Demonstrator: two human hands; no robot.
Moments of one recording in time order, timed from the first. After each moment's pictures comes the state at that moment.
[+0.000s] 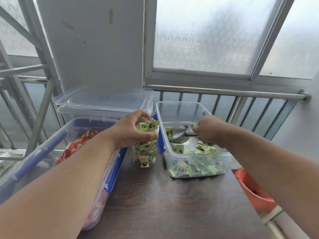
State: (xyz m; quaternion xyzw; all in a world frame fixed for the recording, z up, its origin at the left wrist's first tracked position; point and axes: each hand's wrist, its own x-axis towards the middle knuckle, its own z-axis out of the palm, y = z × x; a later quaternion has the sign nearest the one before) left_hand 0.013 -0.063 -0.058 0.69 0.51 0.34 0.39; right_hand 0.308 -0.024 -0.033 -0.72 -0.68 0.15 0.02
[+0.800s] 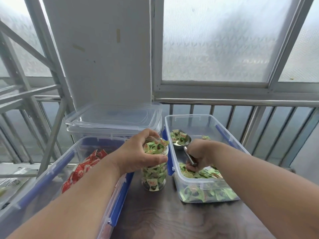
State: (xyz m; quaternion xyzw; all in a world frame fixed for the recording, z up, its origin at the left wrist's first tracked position) left_hand 0.013 -0.059 -0.060 0.70 0.52 0.32 0.37; right_hand 0.266 0.048 -0.090 -0.67 -0.41 0.60 0.15
